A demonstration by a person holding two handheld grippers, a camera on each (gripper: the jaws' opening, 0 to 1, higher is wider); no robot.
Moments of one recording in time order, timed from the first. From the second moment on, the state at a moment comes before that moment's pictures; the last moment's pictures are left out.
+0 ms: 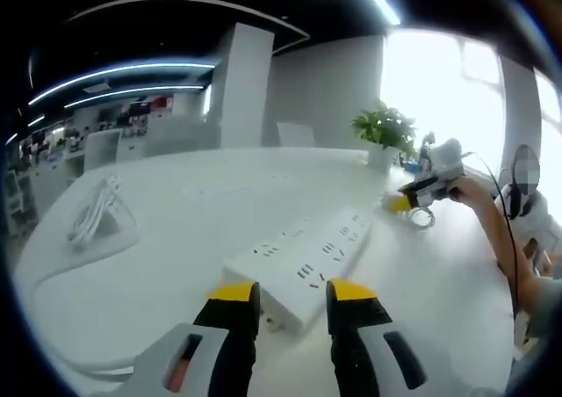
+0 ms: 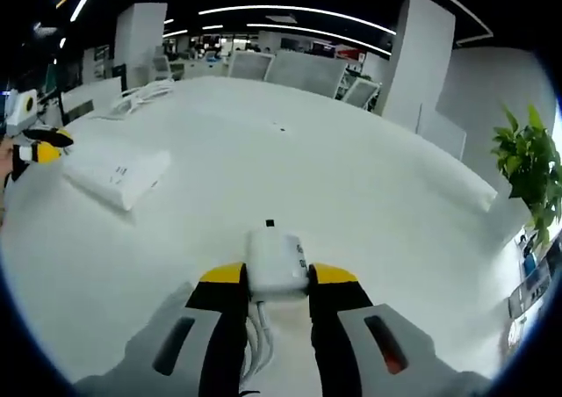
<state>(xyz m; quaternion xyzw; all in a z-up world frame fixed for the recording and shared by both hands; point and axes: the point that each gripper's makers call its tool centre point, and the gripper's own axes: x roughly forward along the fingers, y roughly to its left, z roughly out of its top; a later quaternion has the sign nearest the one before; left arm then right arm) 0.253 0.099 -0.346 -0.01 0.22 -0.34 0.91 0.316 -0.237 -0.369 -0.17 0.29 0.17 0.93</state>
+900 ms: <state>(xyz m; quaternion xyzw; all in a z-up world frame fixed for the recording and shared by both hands) 0.254 0.100 -0.345 -0.01 0.22 -0.34 0.91 0.320 -0.186 -0.353 -0.29 0.23 0.23 0.90</state>
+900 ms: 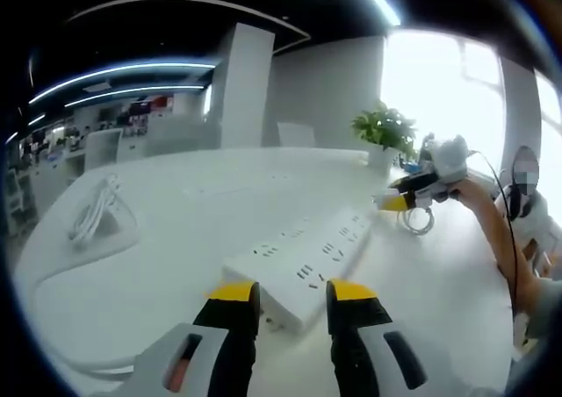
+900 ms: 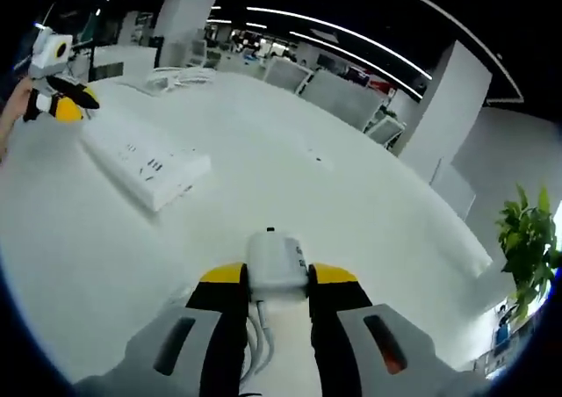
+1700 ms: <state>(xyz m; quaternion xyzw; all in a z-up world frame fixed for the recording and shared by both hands) 0.253 0.102 -0.346 -0.01 0.23 -0.33 0.91 0.306 -0.109 -0.321 -0.39 0.11 0.32 0.86</state>
